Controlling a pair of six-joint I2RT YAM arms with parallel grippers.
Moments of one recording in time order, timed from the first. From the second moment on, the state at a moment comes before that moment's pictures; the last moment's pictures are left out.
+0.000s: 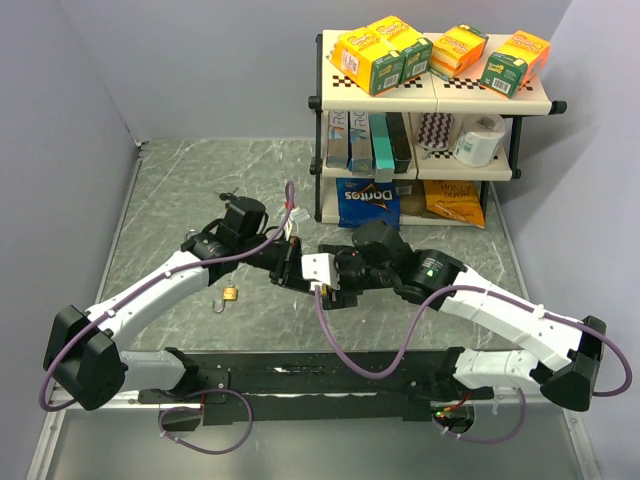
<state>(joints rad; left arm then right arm) -0.63 1.26 0.96 -0.34 0.96 -0.52 0.97 1.13 1.09 -0.60 -0.29 -0.70</state>
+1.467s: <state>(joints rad) -0.42 0.85 0.82 -0.19 0.45 -0.42 0.09 1.18 0.77 -0.61 -0.25 -0.34</state>
